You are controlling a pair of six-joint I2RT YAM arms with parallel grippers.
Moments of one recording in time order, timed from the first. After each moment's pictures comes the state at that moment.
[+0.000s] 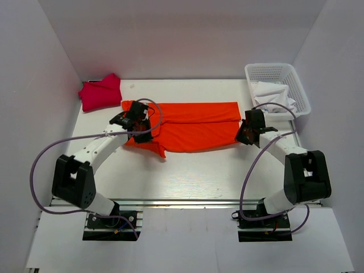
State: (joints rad) left arm -0.41 1.43 1.05 -0.66 -0.02 -0.50; right arm 0.20 1.47 0.81 -0.25 0.06 0.55
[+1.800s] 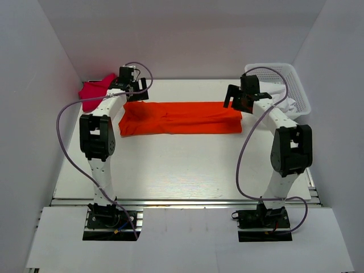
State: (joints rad) left arm -0.13 2.17 1.87 -0.47 -0.07 -0.19; right arm 0.20 1.88 1.48 -0.43 0.06 0.33
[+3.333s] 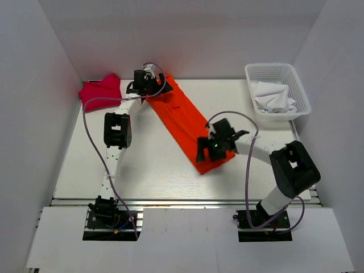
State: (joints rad) left arm -0.16 2.72 2.36 -0.16 0.44 -0.39; right arm 0.47 1.64 0.91 -0.32 -0.29 0.38
